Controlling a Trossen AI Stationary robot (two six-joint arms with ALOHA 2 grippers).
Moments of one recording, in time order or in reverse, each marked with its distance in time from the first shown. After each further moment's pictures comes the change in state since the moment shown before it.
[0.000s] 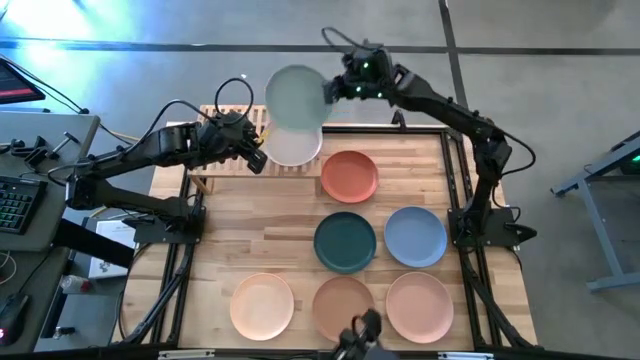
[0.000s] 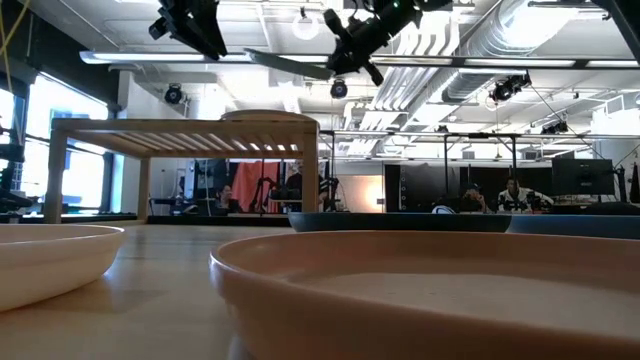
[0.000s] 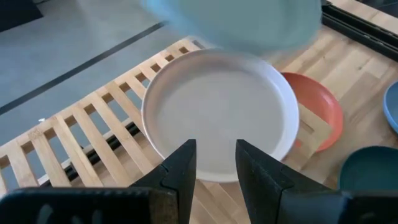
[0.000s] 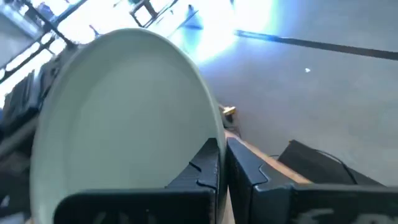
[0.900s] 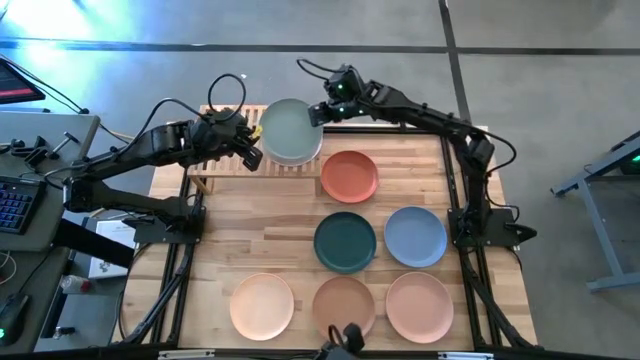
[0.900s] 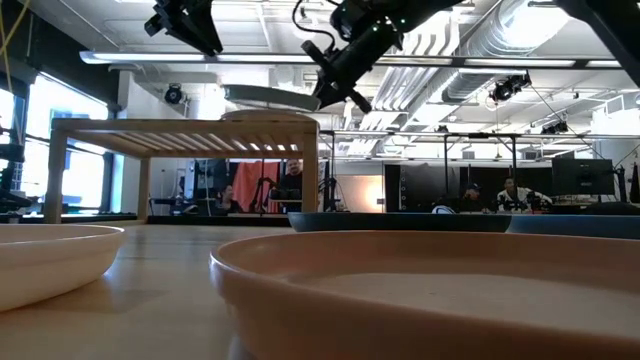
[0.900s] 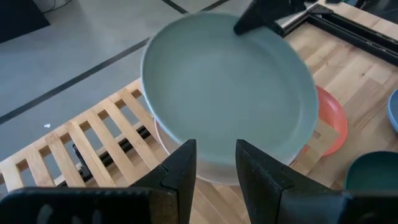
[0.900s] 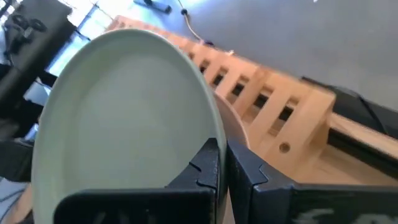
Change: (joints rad) left arm 0.021 -0.035 0.000 0.000 0.000 0.035; right arm 0.075 0.129 -0.001 -0.099 -0.017 0.095
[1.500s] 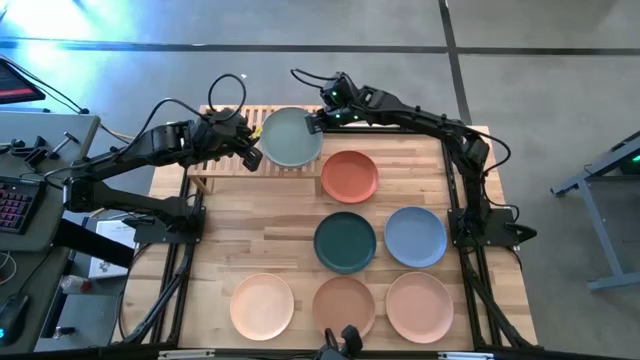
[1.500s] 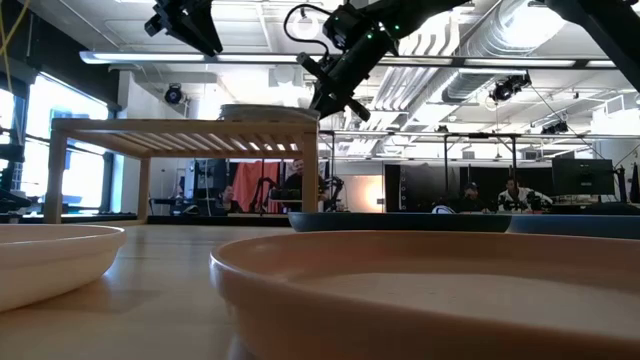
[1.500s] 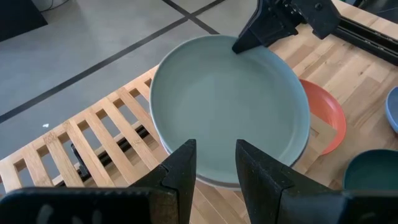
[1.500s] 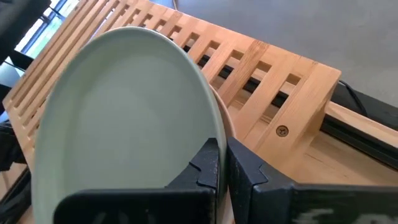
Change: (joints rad) left arm 0.000 0.000 0.000 -0.002 0.007 0.000; right arm 0.020 0.033 -0.001 -0.025 0.034 -0.034
